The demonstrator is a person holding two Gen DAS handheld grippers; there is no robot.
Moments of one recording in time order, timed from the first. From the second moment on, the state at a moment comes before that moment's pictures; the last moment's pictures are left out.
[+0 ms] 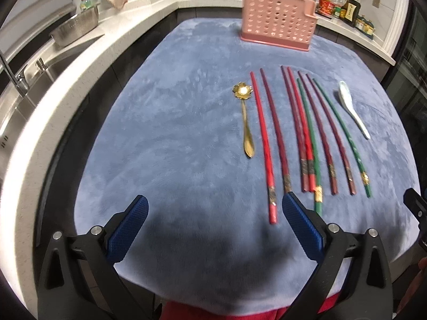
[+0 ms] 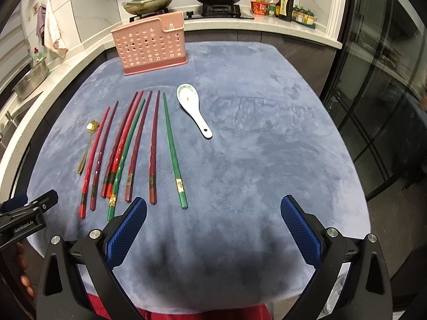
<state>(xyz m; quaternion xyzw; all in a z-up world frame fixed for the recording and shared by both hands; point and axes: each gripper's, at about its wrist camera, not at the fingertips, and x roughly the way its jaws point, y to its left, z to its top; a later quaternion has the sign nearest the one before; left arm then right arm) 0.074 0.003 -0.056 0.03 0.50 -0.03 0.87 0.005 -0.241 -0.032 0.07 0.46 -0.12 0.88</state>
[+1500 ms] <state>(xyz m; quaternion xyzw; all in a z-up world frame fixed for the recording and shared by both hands) 0.158 -0.014 -0.093 -0.01 0.54 -0.09 0.84 0.142 -0.277 -0.092 0.13 0.49 -0.07 0.86</state>
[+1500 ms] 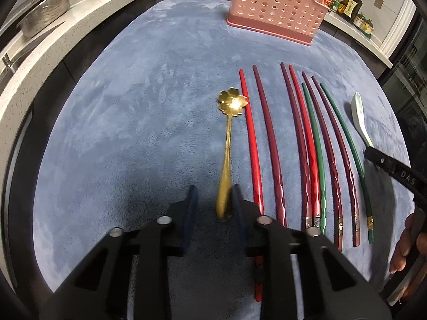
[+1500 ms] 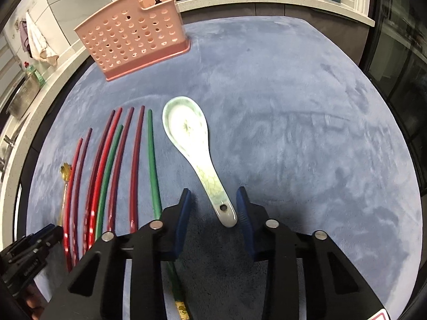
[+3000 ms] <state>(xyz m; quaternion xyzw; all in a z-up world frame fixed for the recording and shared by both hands) 0.270 -0.015 0.157 -0.05 0.35 -0.14 0.92 0.215 -0.285 0.137 0.13 0.31 0.01 0.94</state>
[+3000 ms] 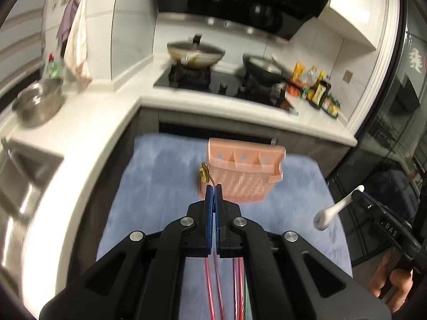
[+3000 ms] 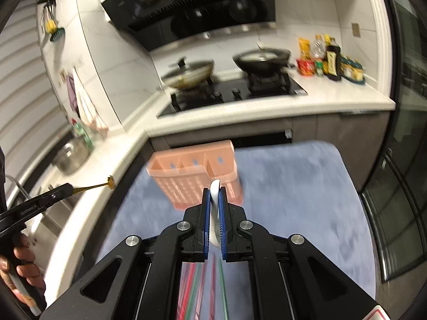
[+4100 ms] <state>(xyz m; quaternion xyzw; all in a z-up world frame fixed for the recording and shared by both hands) 0.393 -0.047 0.118 -0.14 0.45 -0.19 0.86 0.389 -0.306 0.068 0.18 0.36 0.01 0.91</state>
